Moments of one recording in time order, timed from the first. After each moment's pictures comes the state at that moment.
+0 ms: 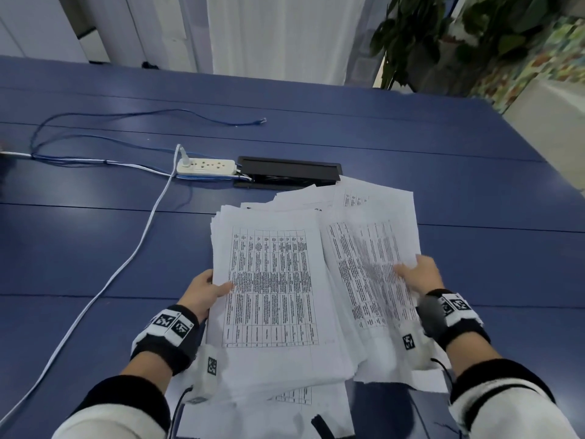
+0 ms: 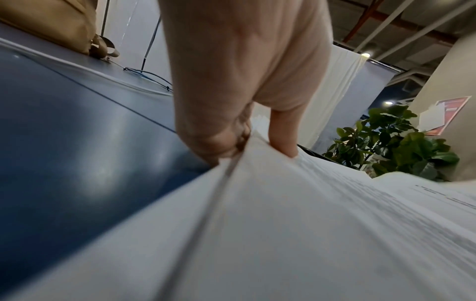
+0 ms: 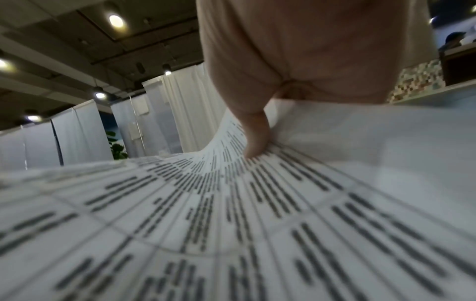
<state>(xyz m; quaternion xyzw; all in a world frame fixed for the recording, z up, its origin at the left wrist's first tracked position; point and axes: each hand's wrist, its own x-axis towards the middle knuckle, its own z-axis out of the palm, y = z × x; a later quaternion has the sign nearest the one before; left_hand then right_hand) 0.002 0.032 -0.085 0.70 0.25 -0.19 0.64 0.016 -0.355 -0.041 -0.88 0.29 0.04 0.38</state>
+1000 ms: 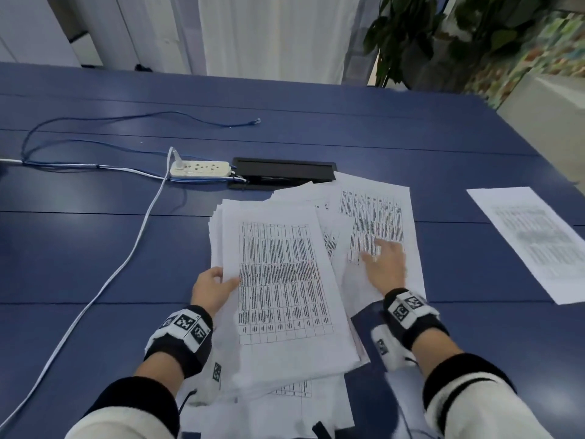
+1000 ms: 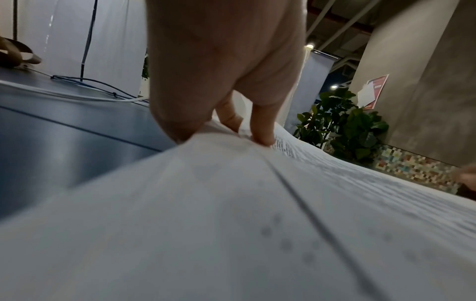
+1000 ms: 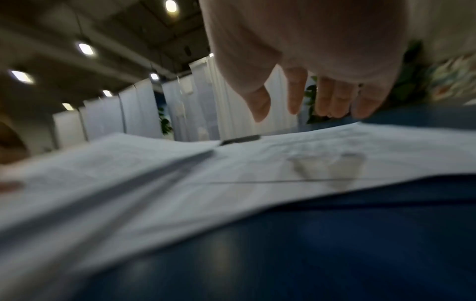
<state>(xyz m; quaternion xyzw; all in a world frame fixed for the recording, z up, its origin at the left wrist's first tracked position) 0.005 0.009 -0.087 0.80 0.21 -0.09 0.56 0.027 -0.304 -0.058 -0.91 0.23 0.00 0.33</state>
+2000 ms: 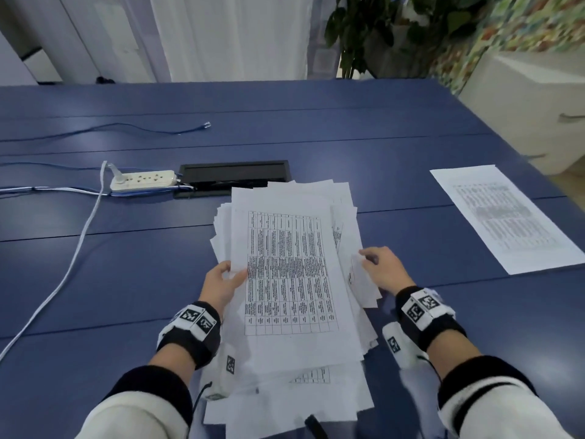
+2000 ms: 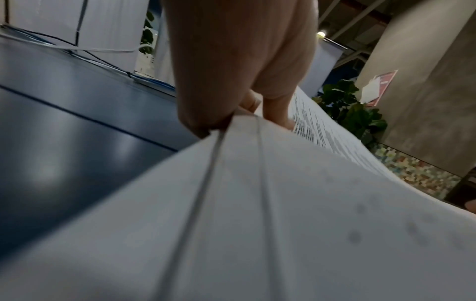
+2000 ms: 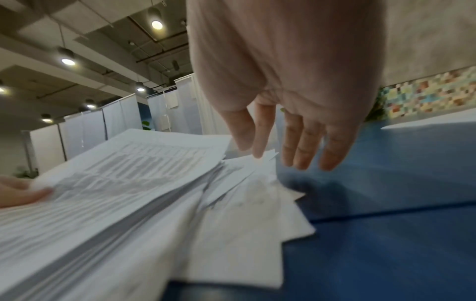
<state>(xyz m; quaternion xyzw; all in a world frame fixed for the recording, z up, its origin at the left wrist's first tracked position) 0.028 -0.101 -0.097 0.73 0.18 -0.14 0.65 0.010 -0.422 -0.065 -0.92 0.16 0.10 0.35</state>
